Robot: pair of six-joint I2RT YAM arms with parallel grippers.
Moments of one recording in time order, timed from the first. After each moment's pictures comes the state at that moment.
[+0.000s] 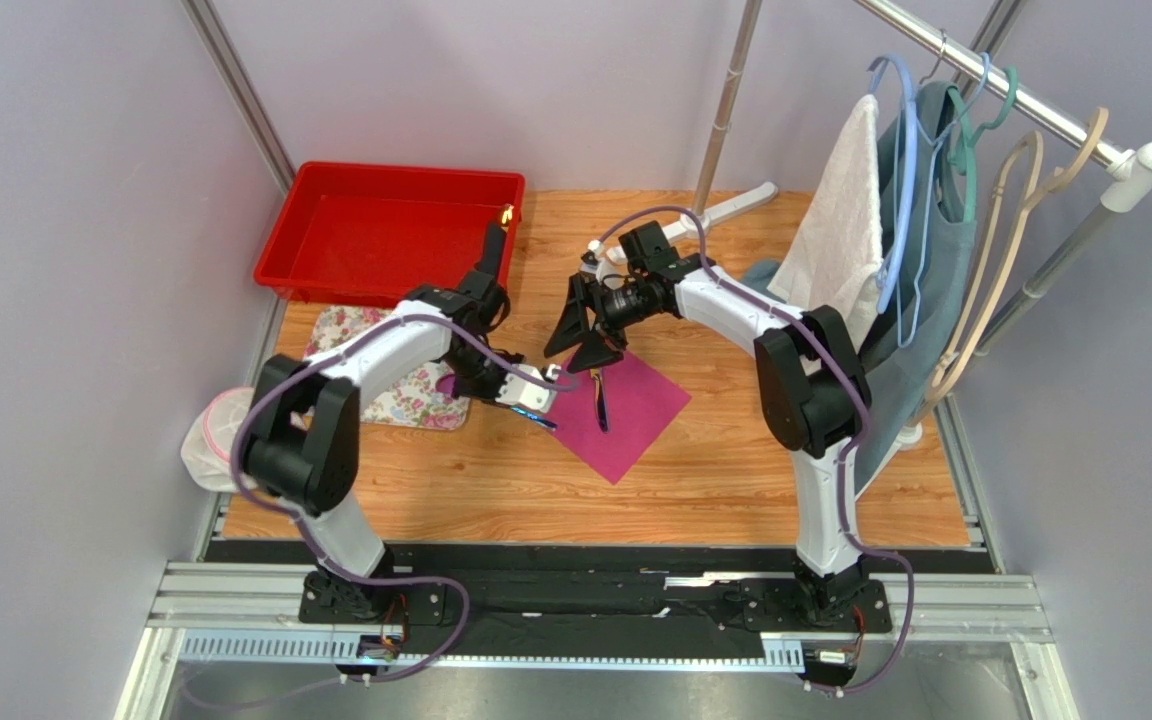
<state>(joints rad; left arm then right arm) -0.43 1.75 1.20 -0.94 0.35 1.53 0.49 2.10 1.62 -0.50 -0.97 0.64</state>
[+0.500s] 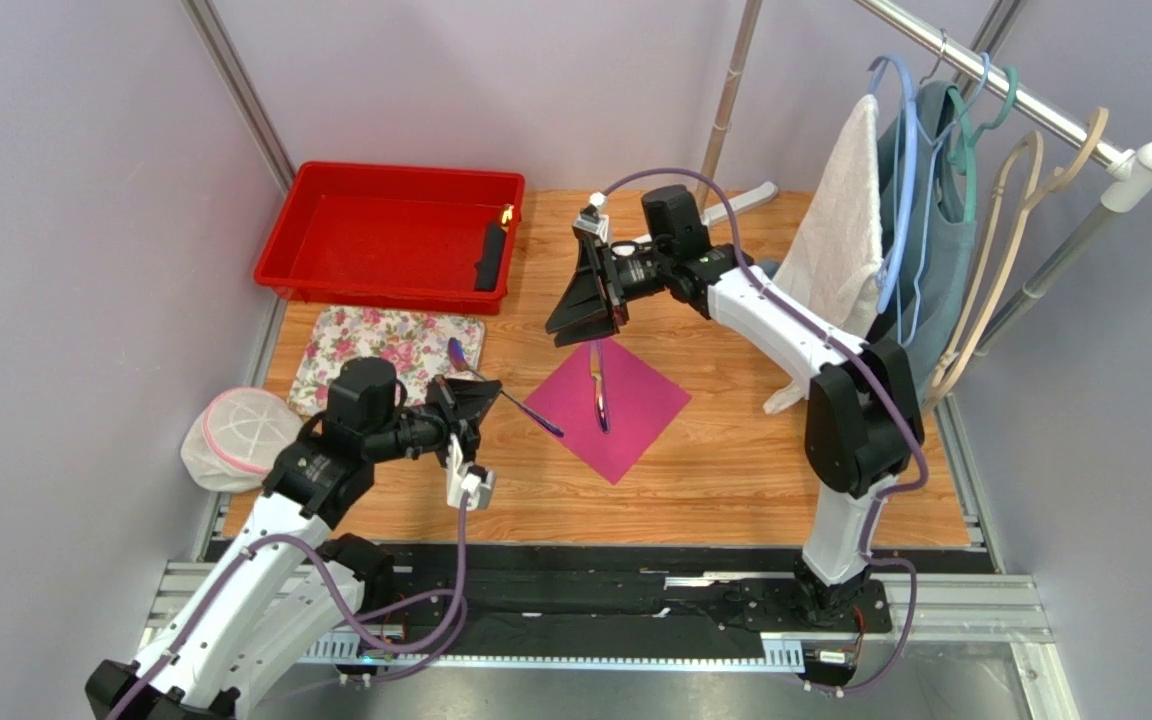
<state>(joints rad) -0.43 0.71 0.70 -0.53 0.62 1.69 0.50 1.88 1.56 -0.28 -1.23 0.78</state>
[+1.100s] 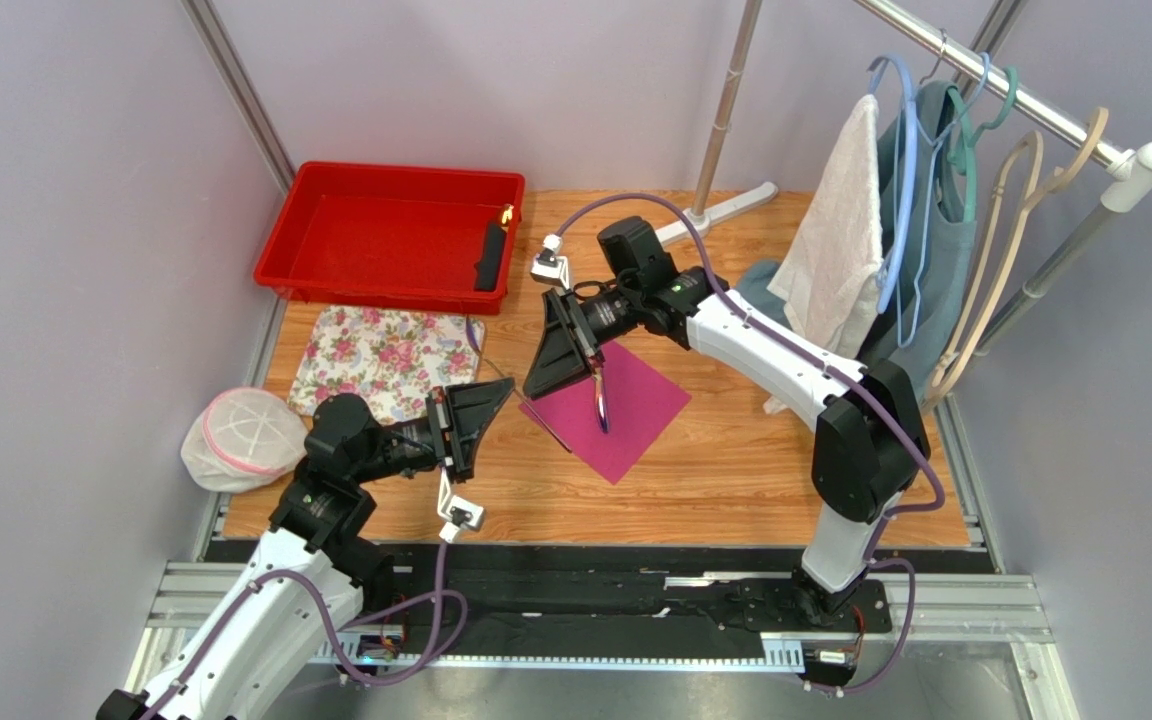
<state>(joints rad) -0.43 0.51 0.42 0.03 0.84 1.79 0.68 1.77 1.51 -0.41 -1.20 0.64</state>
